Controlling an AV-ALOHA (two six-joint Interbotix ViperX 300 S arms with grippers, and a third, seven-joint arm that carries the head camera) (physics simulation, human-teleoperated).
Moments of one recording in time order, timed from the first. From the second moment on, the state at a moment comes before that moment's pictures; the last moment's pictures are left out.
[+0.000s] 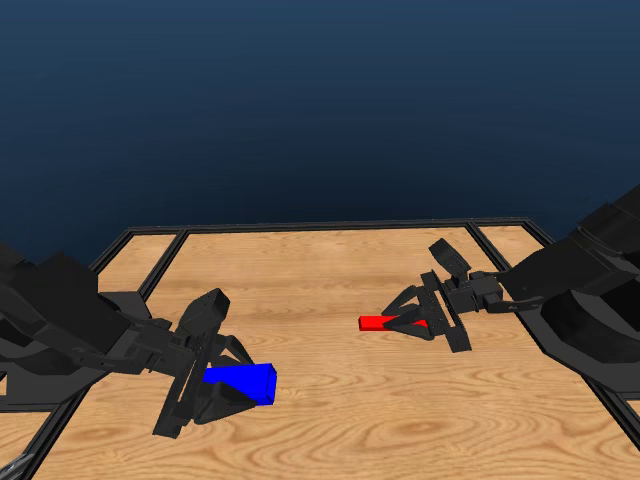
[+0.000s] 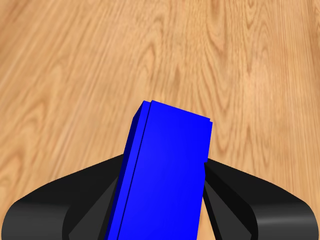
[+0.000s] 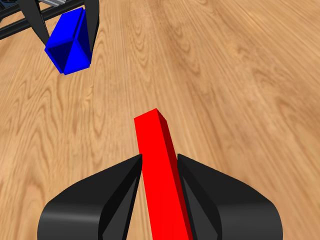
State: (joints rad) left arm -0.35 0.01 1.09 -0.43 -0.41 -0.24; right arm -0.02 0.12 1.15 0.00 -0.82 0.33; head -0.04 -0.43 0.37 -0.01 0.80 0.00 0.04
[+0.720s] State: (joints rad) left arm -0.25 -0.17 0.97 -0.33 -0.25 -0.10; right arm 0.07 -0.04 0.85 0.07 -0.34 0.18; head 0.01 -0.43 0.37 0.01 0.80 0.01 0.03
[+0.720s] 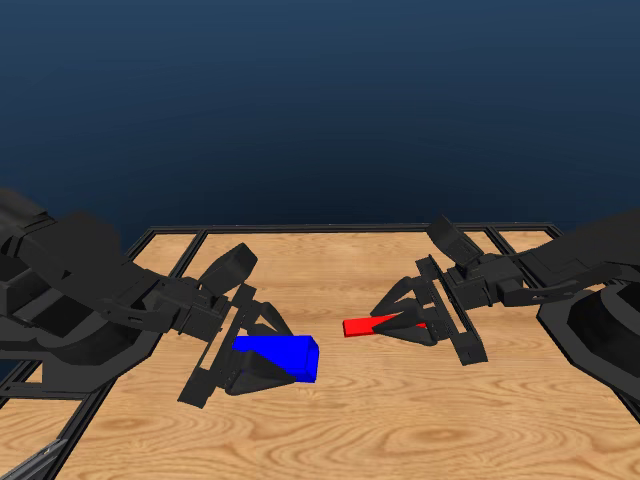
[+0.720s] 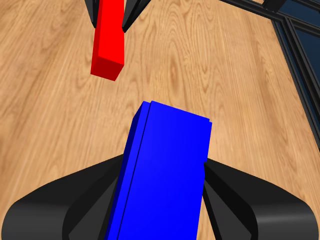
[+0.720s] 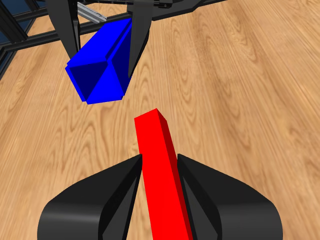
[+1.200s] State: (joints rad) left arm -0.20 -0.17 0.95 -0.24 -0.16 -0.16; right arm 0.11 -0.07 0.73 0.05 -0.14 0.15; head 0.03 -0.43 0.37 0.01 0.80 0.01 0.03
